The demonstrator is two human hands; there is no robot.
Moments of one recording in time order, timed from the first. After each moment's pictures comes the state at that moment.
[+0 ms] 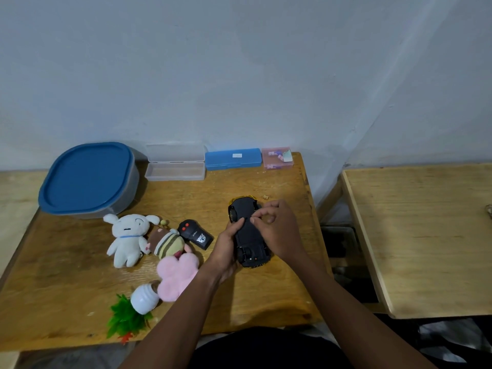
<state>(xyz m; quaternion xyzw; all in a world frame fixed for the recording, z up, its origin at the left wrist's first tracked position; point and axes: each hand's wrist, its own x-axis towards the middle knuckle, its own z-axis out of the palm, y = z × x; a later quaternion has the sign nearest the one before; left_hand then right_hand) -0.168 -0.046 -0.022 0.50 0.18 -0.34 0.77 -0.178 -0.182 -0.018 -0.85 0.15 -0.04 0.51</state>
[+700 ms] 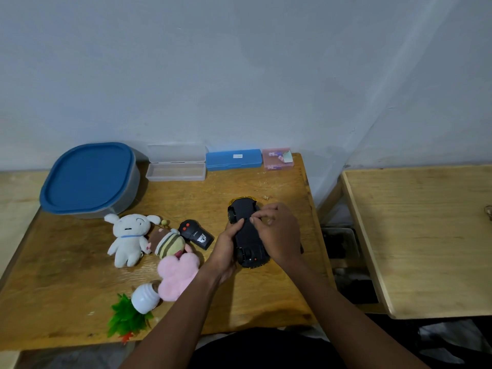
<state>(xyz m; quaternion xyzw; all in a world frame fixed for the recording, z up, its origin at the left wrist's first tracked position) -0.169 -0.043 -0.028 0.52 0.18 -0.33 0.77 -0.181 -0.173 -0.026 -0.88 0.16 -0.11 0.43</state>
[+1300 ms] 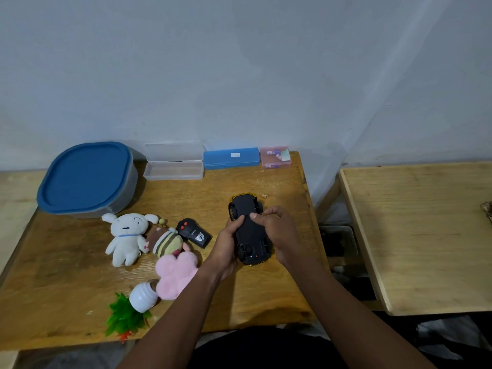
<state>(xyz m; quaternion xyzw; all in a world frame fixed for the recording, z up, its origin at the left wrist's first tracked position) -0.169 -0.050 -0.026 0.51 0.17 -0.34 0.78 -0.182 -0.176 -0.007 -0.58 0.35 0.05 0.74</state>
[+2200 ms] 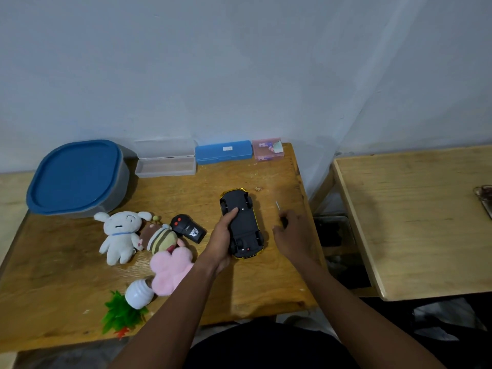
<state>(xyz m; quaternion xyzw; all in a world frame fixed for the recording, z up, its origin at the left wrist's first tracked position) -0.166 -0.053 -0.042 0.52 0.19 -0.35 0.76 -0.207 -0.220 -0.084 -0.88 0.32 0.03 0.34</state>
